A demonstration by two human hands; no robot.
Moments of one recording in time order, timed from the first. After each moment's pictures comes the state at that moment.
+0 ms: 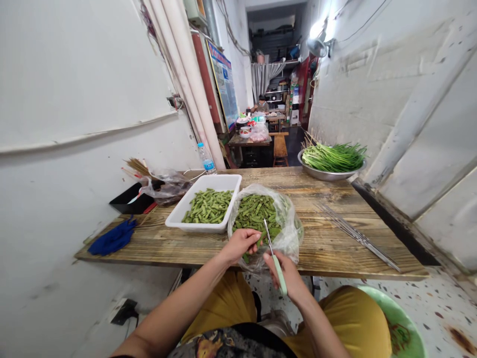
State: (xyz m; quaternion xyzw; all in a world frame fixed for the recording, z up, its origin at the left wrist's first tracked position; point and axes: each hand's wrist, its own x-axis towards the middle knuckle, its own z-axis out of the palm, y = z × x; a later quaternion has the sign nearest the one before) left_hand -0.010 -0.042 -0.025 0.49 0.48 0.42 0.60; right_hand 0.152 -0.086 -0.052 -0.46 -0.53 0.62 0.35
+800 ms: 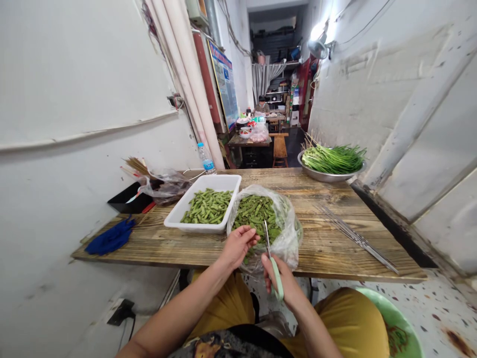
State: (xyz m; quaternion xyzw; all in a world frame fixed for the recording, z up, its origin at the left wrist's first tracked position) left_hand 0.002 -0.049 -0.024 0.26 0.41 0.61 0.62; right_hand 0.145 -0.097 -0.040 -0.46 -0.52 0.64 0.34
